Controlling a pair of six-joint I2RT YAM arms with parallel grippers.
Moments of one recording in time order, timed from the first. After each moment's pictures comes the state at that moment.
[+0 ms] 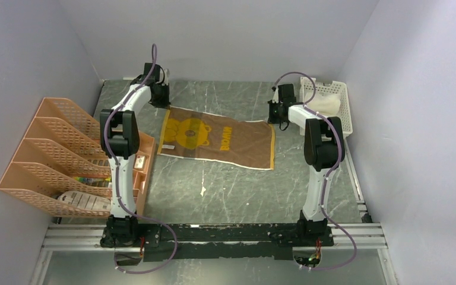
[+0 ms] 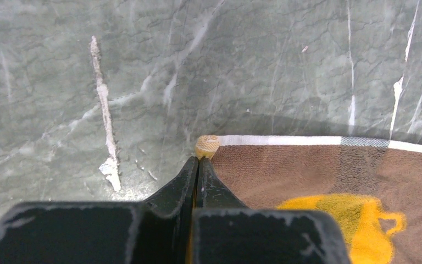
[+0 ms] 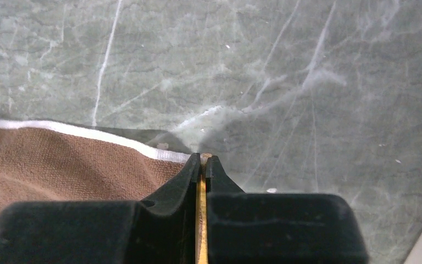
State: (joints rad) left arm -0.11 2.36 2.00 -0.61 0.11 -0.12; right arm 0.12 2.12 1.46 -0.25 -0.10 0.07
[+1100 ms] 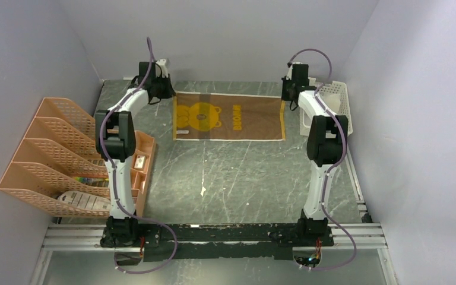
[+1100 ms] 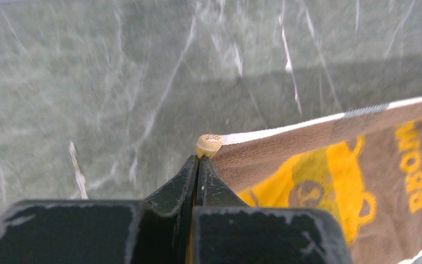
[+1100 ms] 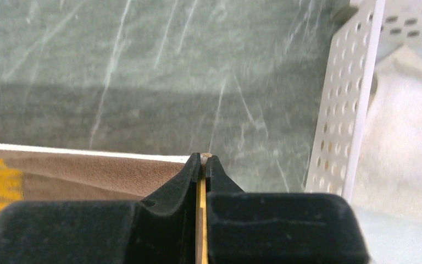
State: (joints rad) left arm -0.09 2.30 1.91 -0.25 0.31 -0.12; right arm 0.03 2.21 1.82 -0.28 0.00 0.03
